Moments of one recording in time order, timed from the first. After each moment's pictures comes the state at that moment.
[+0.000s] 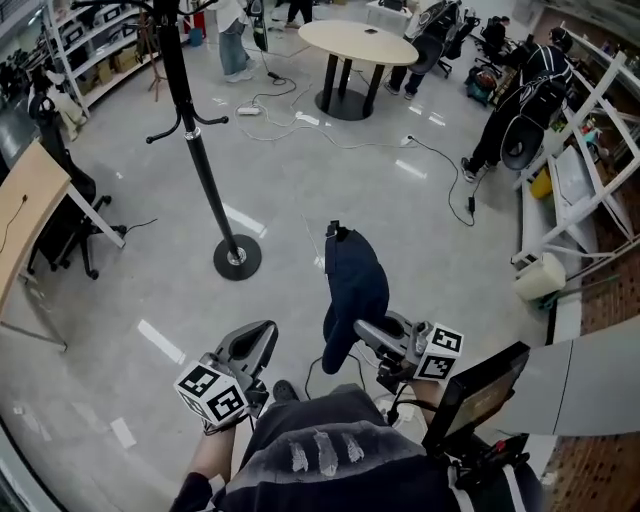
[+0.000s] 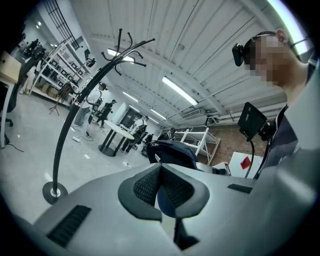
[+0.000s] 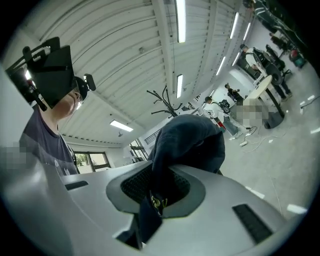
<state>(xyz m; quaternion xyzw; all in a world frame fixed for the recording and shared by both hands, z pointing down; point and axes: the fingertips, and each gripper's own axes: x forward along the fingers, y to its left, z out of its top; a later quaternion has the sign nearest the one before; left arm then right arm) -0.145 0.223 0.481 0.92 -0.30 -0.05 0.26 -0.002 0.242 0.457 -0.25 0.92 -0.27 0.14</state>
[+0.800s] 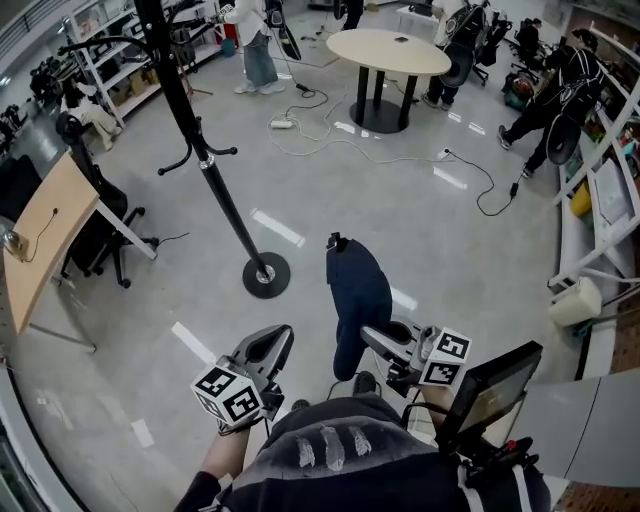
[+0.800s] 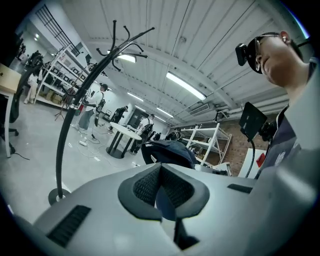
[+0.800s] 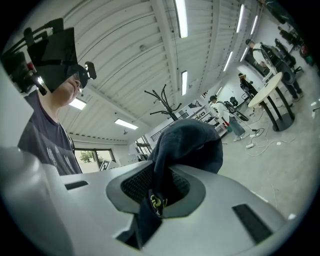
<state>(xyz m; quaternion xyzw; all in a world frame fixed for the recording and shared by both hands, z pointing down) -0.102 0.145 0.484 0.91 -0.34 -0.03 0.25 0.029 0.157 0.472 -0.21 0.94 -0.25 0.12</state>
